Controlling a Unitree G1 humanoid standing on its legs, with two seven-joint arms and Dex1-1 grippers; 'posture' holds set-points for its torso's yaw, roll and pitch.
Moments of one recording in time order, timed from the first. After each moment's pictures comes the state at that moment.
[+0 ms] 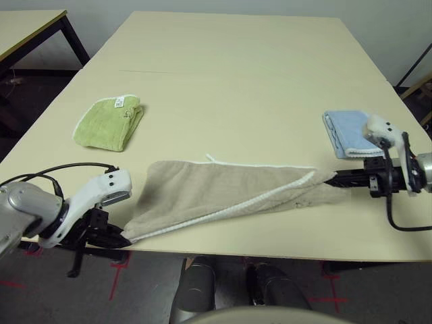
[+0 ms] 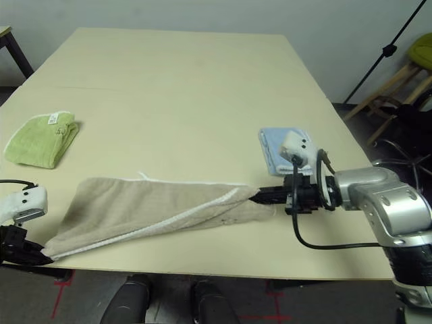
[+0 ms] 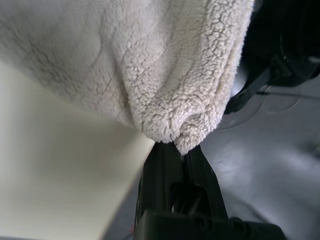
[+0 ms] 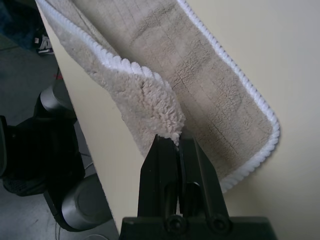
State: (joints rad) left arm 0.11 1.44 0.12 -0.33 -0.37 0.52 -1.43; right arm -0.28 -1.09 -0.07 -0.22 0.57 0.88 1.26
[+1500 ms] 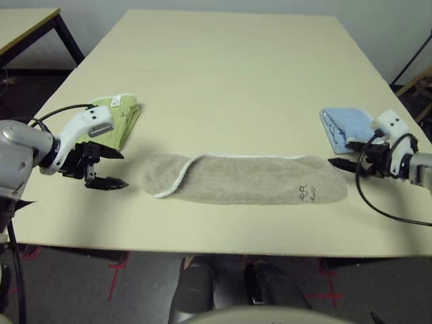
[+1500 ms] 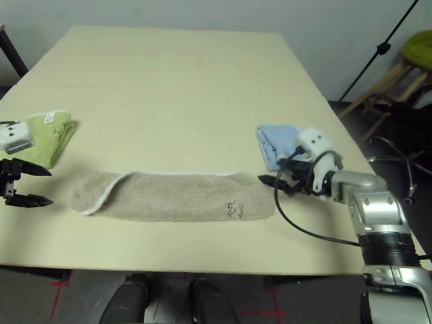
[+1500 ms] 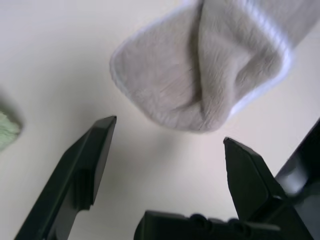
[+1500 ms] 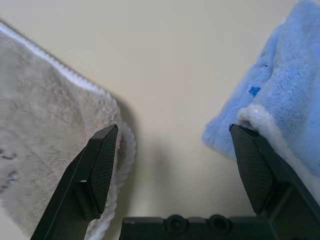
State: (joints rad) left arm -0.33 1.16 0.16 -0.03 -0.25 0.74 -1.41; right arm -0.38 -0.90 -0.14 0.20 0.39 0.61 1.01
